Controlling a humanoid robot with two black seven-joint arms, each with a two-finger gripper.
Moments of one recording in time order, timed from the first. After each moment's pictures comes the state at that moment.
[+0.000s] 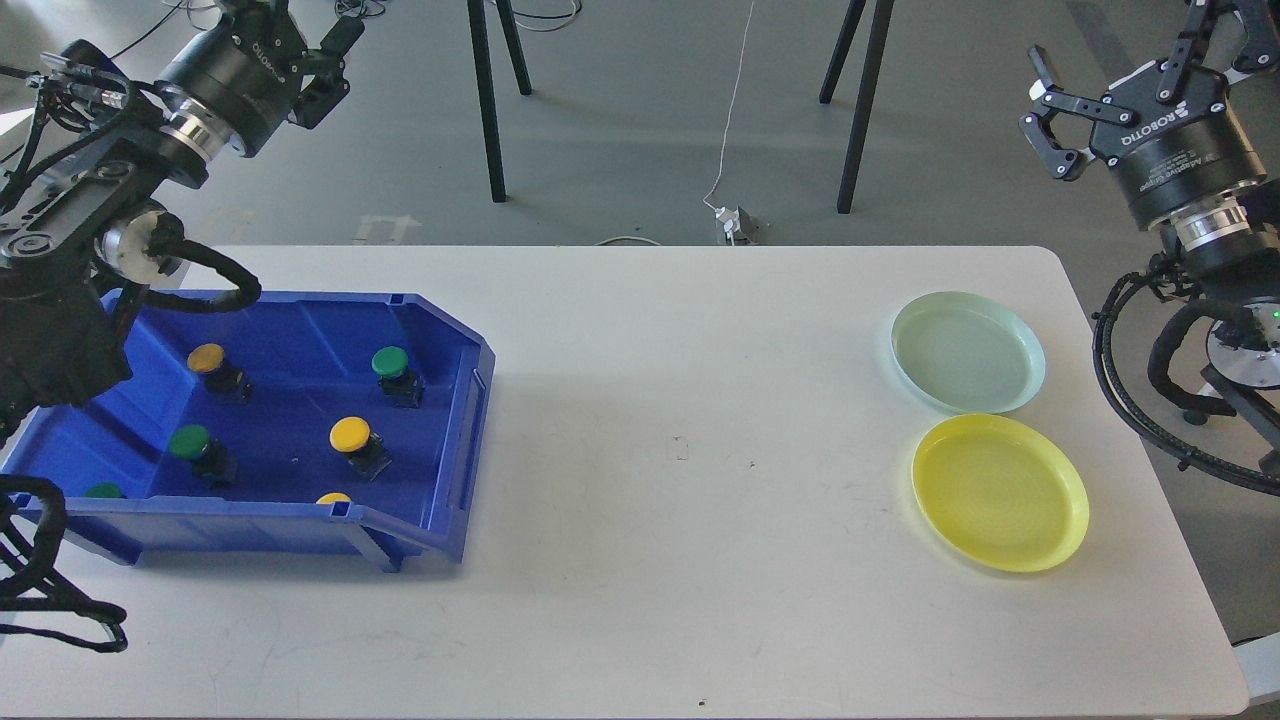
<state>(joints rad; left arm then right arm) -1.06 0.39 -0.57 -0.45 0.36 -0.49 -0.49 0.75 -0.64 0.69 0.99 0.12 0.49 0.49</state>
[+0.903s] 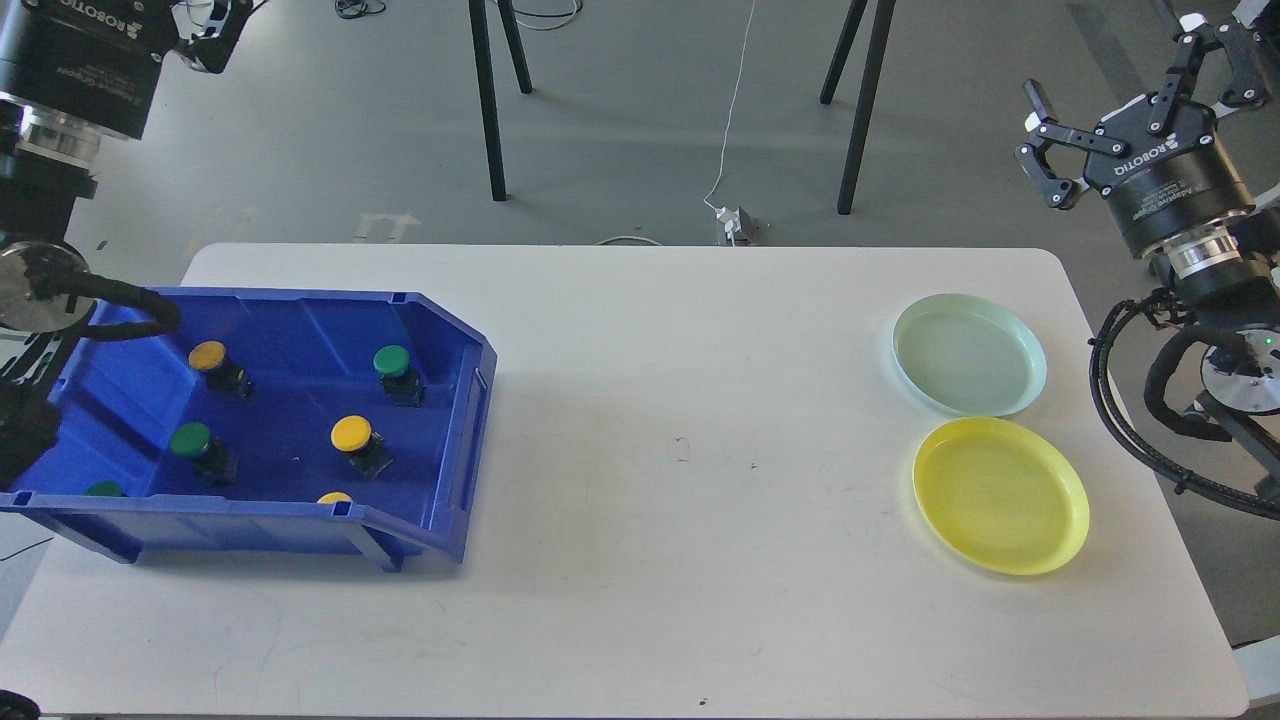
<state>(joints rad) -0.68 0.74 -1.02 -1.24 0.39 -0.49 -0.49 0.70 -0.64 0.70 0.99 0.12 0.49 0.49</state>
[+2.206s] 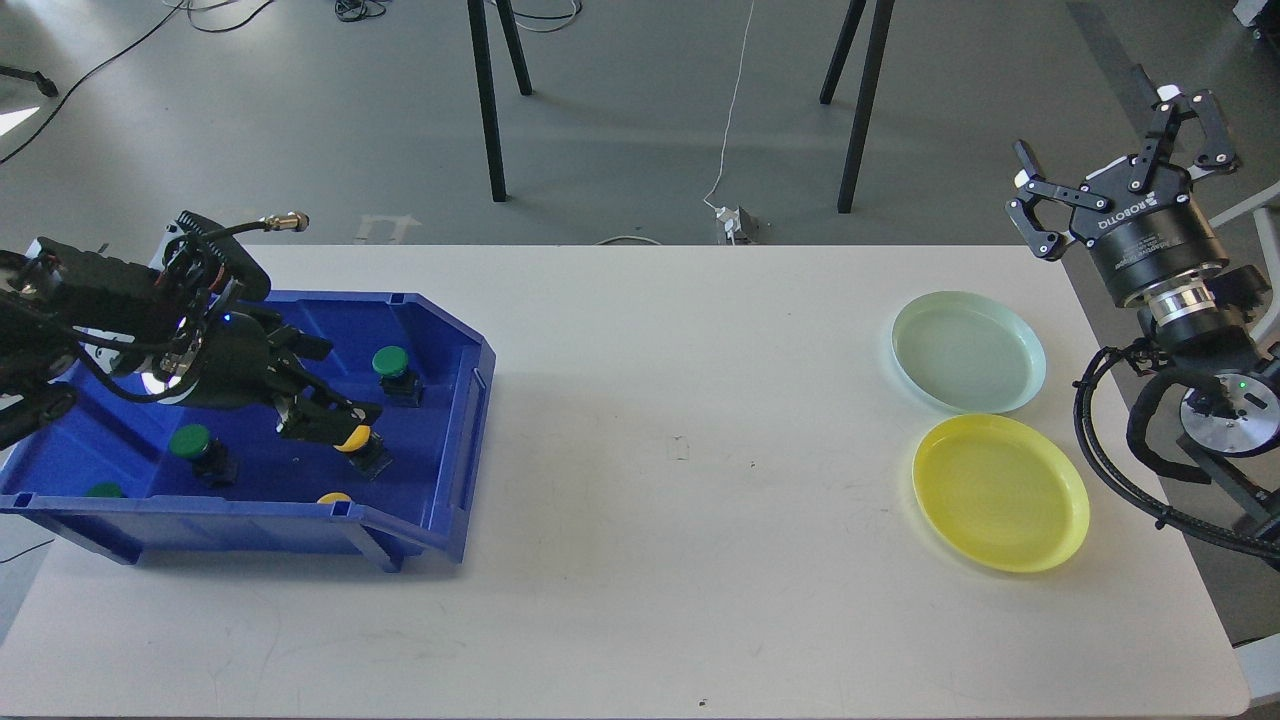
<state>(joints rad) -0.98 0.89 -0.23 -1.26 2.05 -0.49 -0.49 0.62 -0.59 0.71 0.96 0.12 0.49 0.49</state>
